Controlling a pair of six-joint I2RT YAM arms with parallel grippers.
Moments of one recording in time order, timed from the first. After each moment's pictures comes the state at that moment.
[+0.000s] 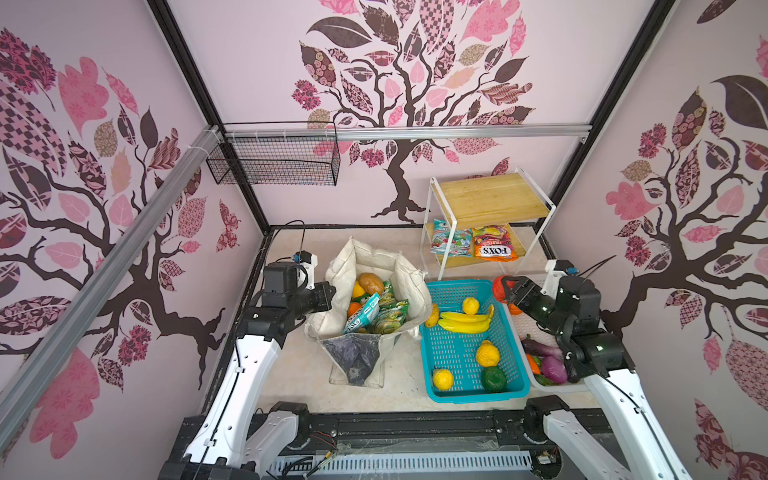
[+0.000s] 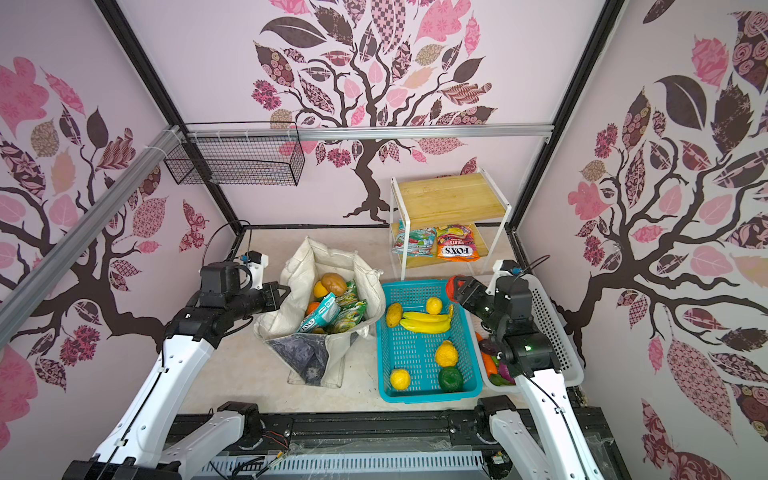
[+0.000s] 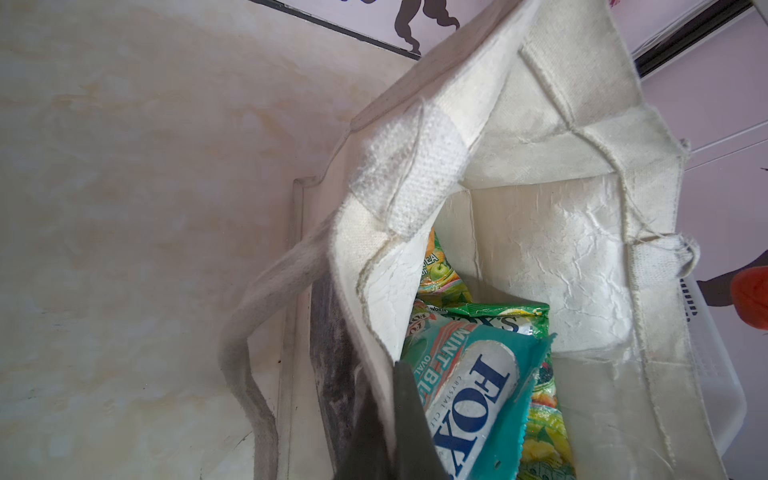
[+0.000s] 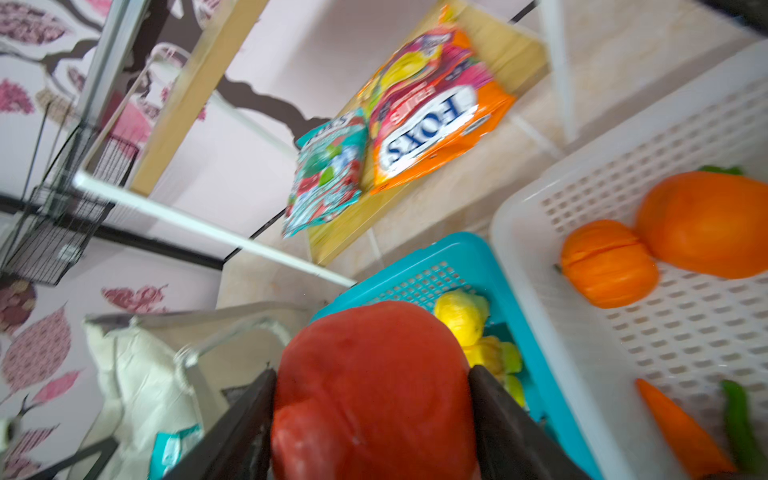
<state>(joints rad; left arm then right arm) -0.11 0.99 0.98 -0.69 0.34 -0.29 0.21 0.75 0.88 -0.56 -0.10 0.74</state>
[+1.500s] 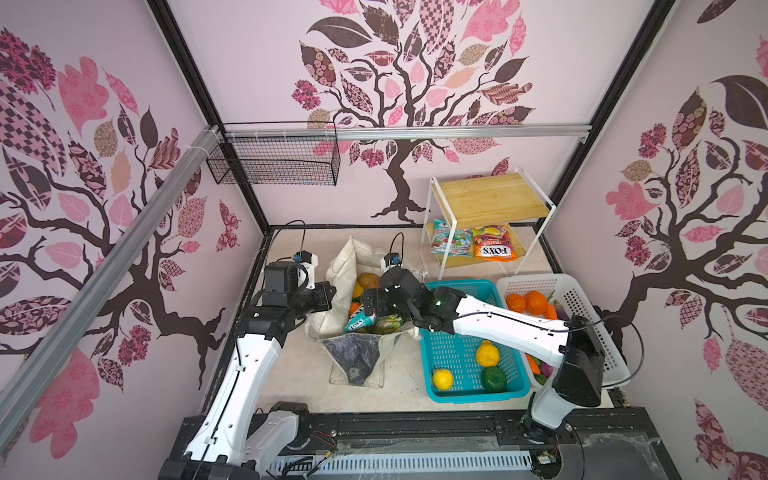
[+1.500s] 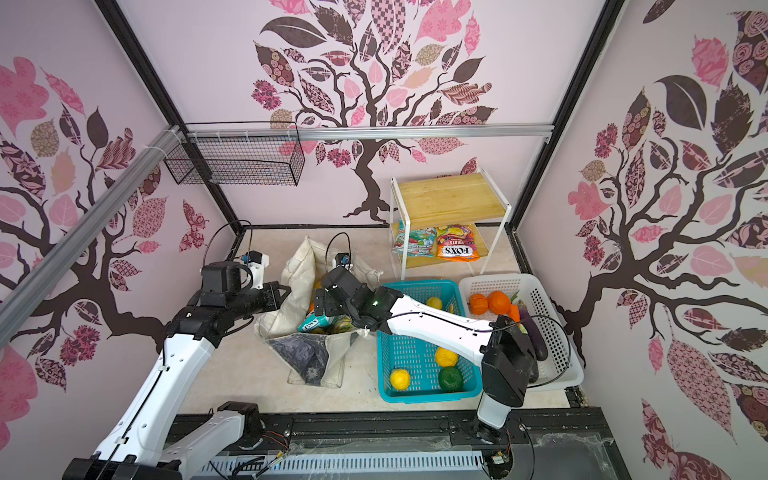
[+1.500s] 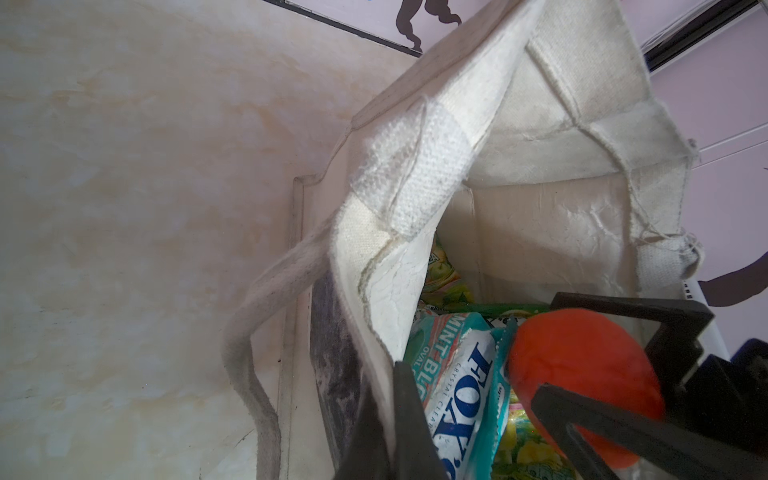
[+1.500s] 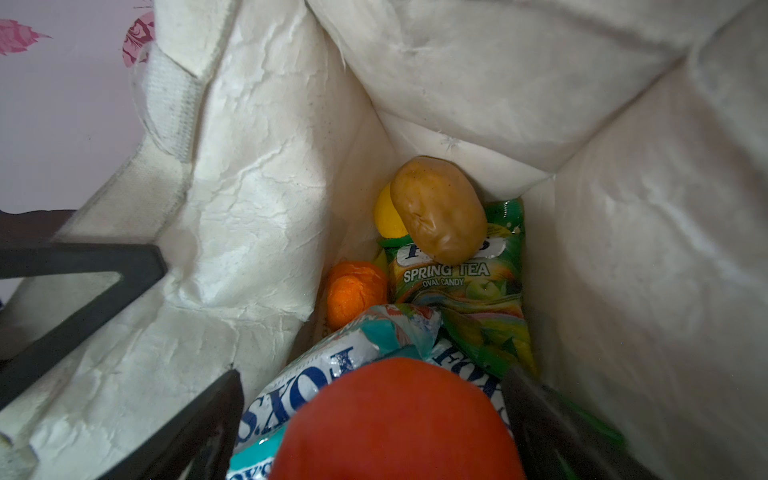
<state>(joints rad) -0.11 0.99 0.98 -0.69 0.34 -0.29 1.04 1.68 1.45 -0.41 0.27 0.68</state>
